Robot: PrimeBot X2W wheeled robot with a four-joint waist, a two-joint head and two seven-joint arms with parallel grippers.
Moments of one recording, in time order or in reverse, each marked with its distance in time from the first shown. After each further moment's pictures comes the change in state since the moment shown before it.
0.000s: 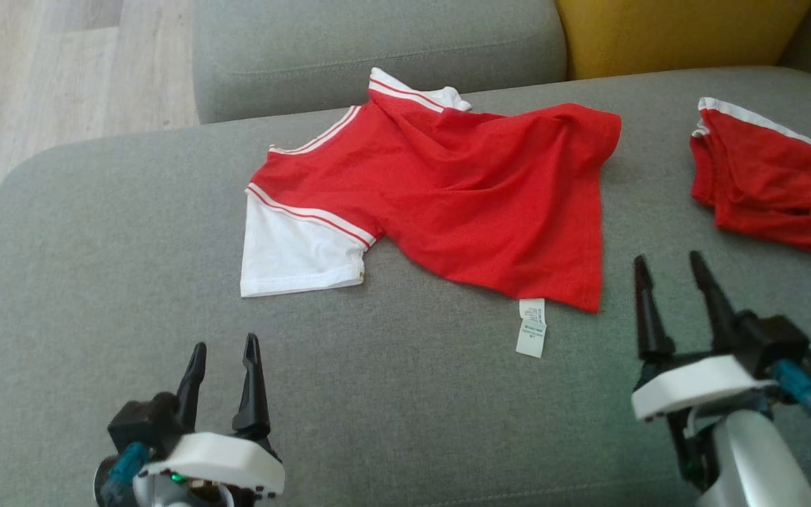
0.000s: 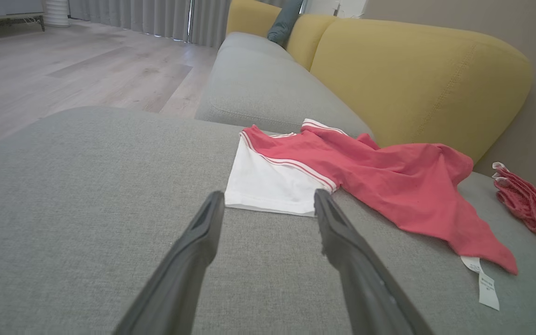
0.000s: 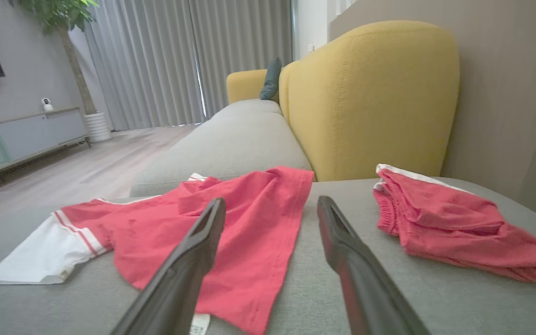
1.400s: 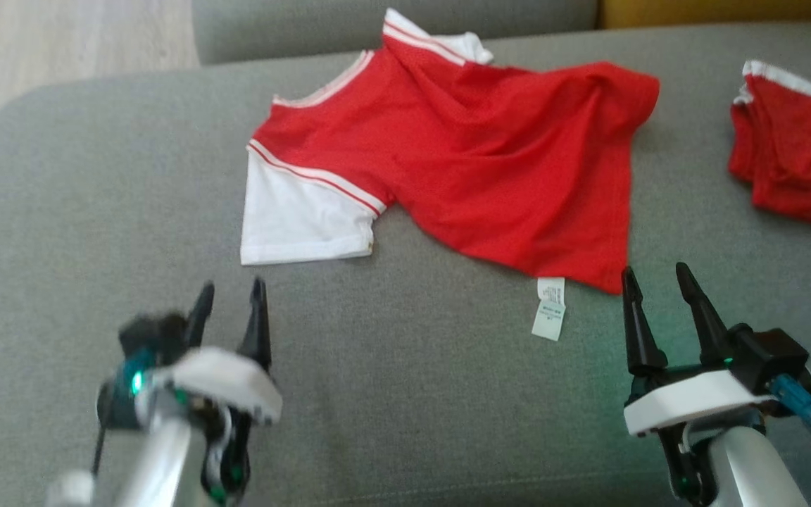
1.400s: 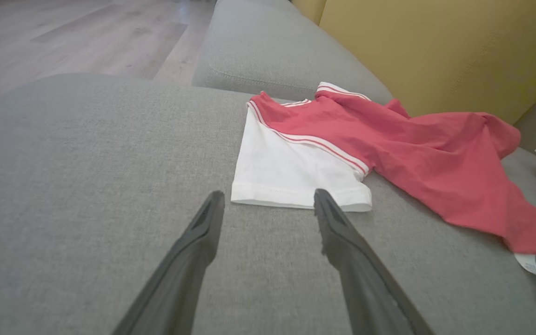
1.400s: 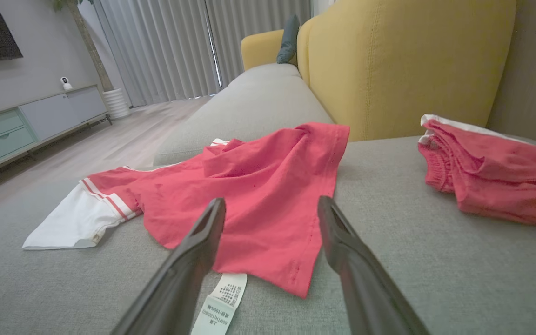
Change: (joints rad) left arm -0.207 0.010 -0.003 0.170 0.004 -0.046 0.083; right arm 0.087 0.011 0.041 -0.131 0.063 0.000 0.049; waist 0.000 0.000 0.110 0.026
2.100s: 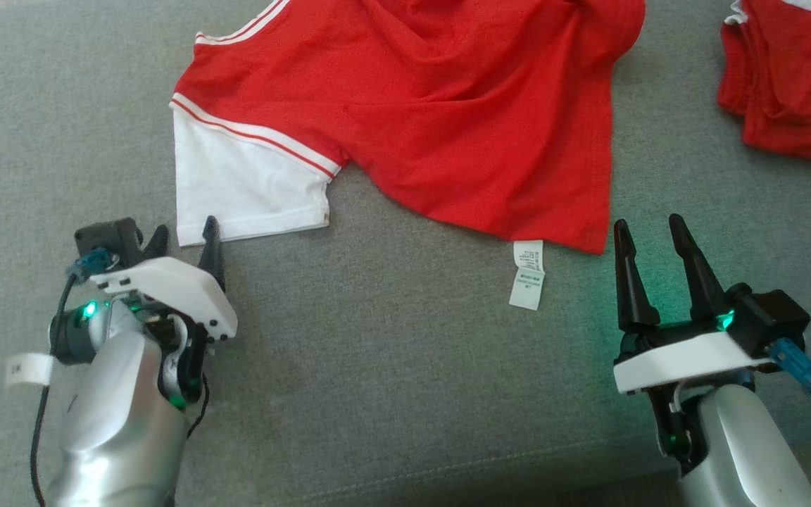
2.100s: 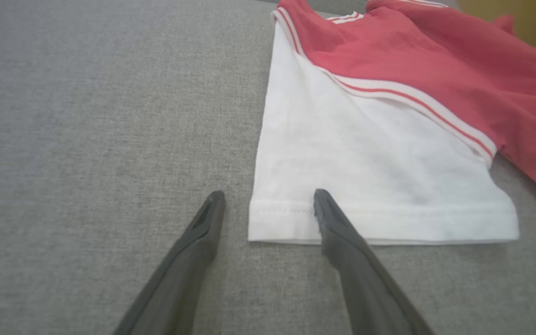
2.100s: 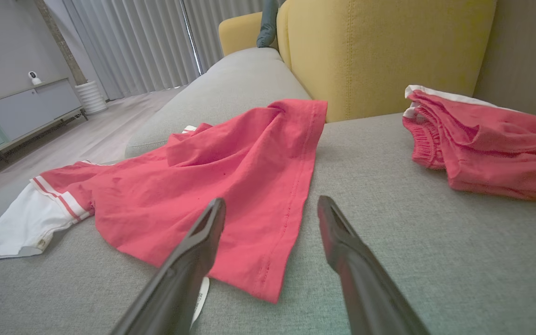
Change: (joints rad) left arm -0.304 0.054 0.044 0.286 -0.033 0.014 0.144; right arm -0.107 0.000 0.035 0.028 0.040 0.000 -0.046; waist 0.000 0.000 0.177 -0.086
